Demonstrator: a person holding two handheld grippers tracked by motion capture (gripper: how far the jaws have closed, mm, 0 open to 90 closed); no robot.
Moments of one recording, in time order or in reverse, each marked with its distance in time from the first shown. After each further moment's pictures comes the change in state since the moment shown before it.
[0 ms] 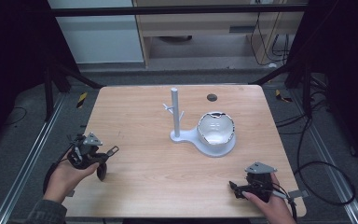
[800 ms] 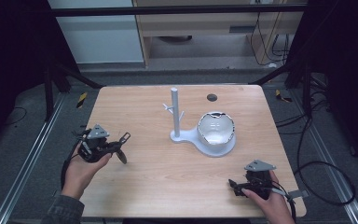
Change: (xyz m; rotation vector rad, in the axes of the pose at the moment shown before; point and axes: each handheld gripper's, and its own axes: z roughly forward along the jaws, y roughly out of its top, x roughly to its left) left arm -0.017 0.034 0.010 -0.212 -0.010 -0.055; right arm -0.003 0.005 0.005 0.000 0.002 -0.003
